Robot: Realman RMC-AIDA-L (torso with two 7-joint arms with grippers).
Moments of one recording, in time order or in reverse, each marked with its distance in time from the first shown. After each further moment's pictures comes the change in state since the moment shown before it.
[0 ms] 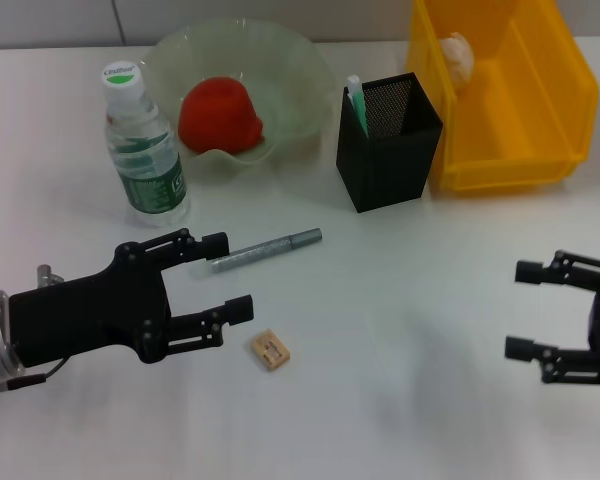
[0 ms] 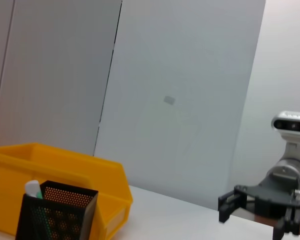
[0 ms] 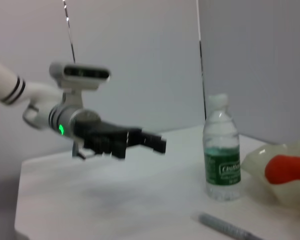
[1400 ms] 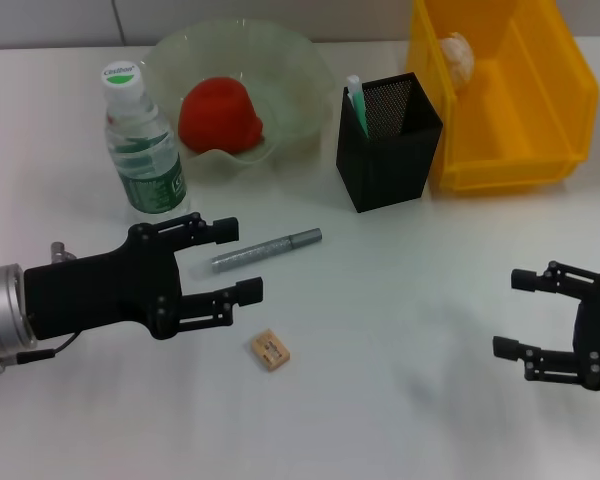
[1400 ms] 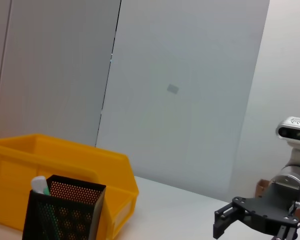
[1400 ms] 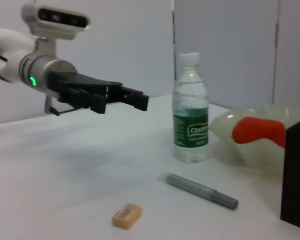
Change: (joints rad) left arm -0.051 0.005 0.015 0.011 0.010 -0.047 -0.045; right arm 0.012 0.030 0.102 0.049 -0.113 0.117 -0.085
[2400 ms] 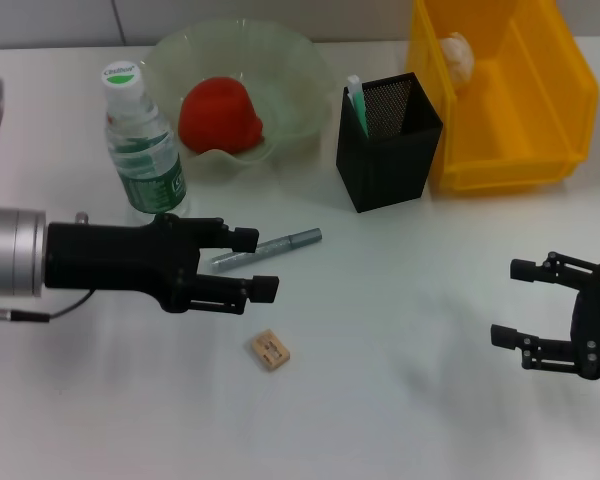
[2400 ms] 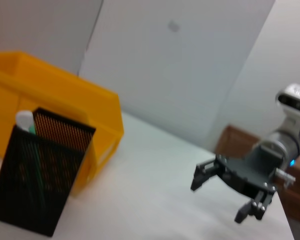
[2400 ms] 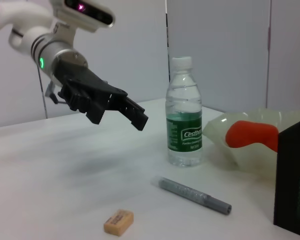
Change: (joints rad) left arm -0.083 -0.006 0.113 0.224 0.109 -0.003 -0.444; right arm 0.014 0.000 0.020 0.012 0.000 0.011 0.002
